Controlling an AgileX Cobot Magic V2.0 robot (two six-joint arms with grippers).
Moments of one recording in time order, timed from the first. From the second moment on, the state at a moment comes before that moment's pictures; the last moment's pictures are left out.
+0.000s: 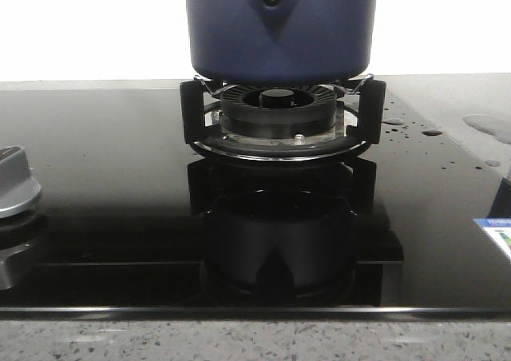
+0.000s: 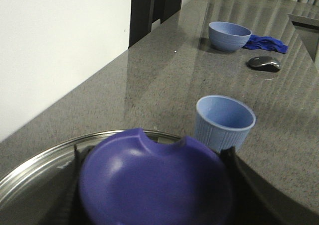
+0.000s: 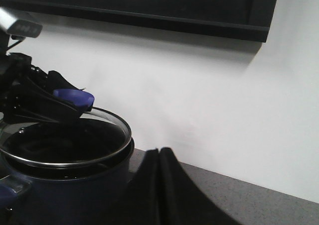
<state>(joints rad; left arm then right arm) -0.39 1.76 -1.50 -1.51 0.91 1.54 -0.04 0.47 -0.58 -1.84 -0.36 1.75</state>
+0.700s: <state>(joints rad) -0.39 1.74 -1.50 -1.54 0.87 1.57 -0.04 0.47 -0.58 -1.84 -0.36 1.75</state>
